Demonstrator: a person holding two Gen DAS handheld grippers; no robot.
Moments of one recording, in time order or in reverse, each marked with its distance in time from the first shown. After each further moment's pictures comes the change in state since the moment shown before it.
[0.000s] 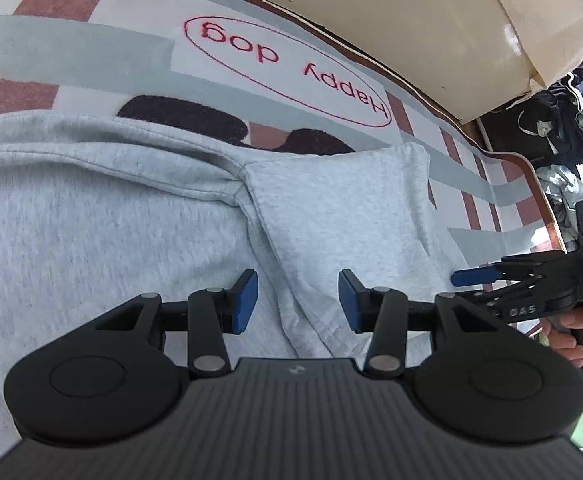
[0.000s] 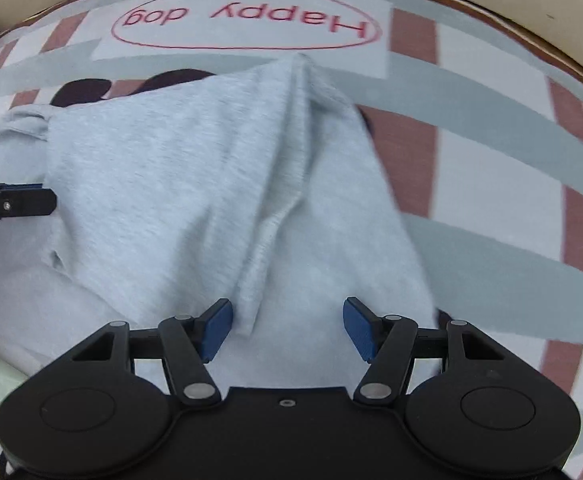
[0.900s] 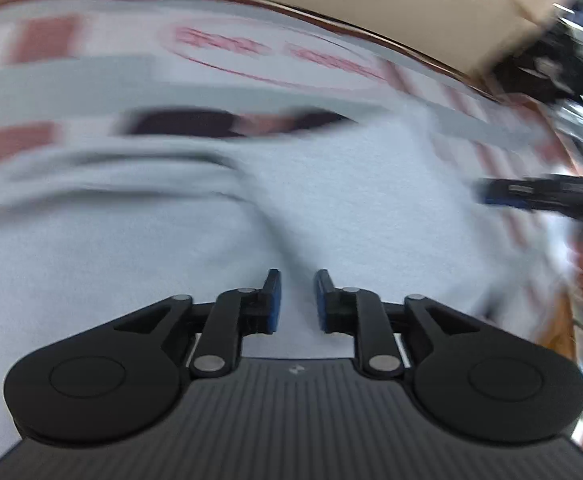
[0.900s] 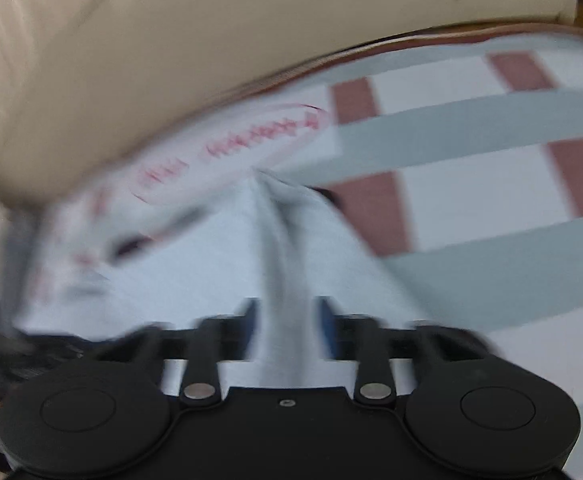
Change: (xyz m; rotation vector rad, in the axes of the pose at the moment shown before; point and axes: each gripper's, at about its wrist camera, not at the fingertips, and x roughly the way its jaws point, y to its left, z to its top) left arm -0.011 -0.014 0.001 0.173 0.014 0.223; right arm -0.015 -0.051 -0.014 0.314 -0.376 0.359
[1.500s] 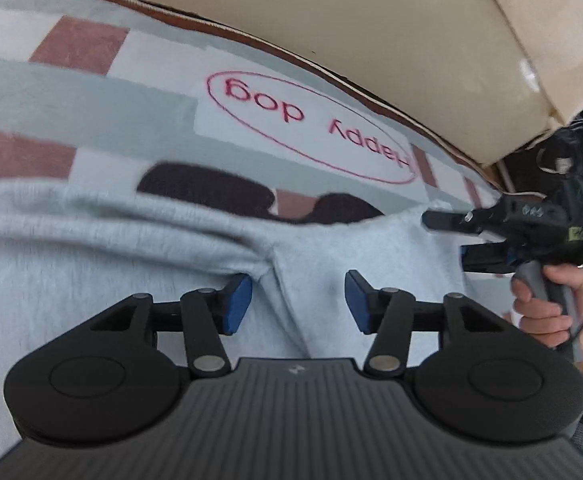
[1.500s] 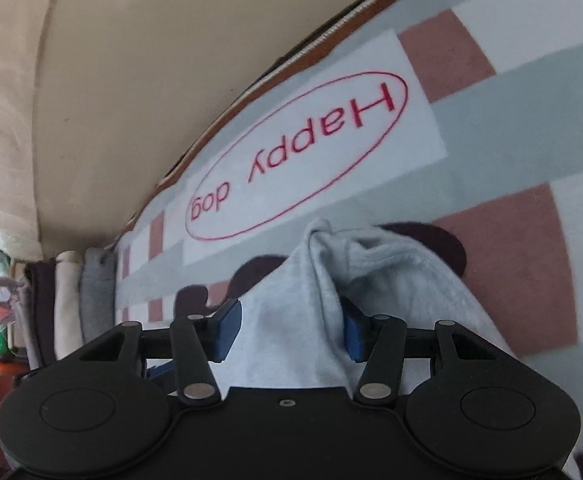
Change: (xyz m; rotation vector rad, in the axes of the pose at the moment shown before) left arm 0.018 0.008 0.029 -0.176 -0.134 -0.084; right arm 0.101 -0.020 0.061 0.208 0.132 0.276
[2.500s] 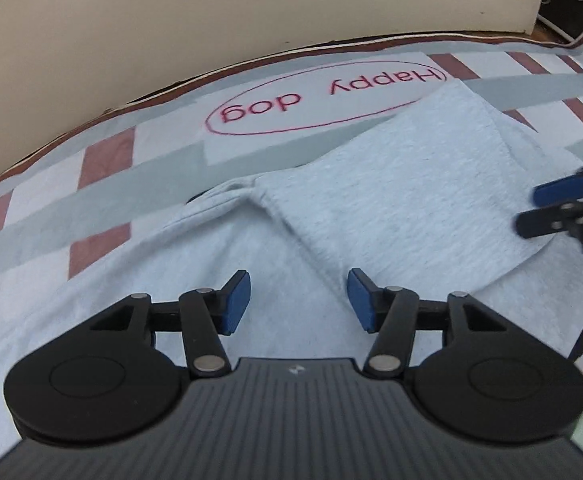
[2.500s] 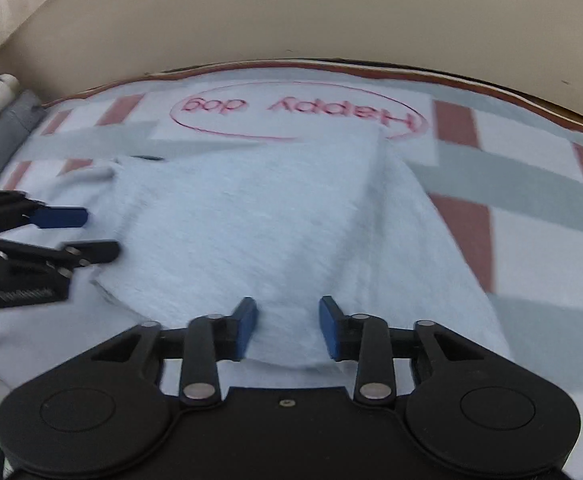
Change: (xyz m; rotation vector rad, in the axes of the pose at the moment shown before) left arm -0.008 -0.073 -0.038 0.491 -0.002 0.448; right arm -0.007 0.059 -0.131 -0.561 -0.097 -0.546
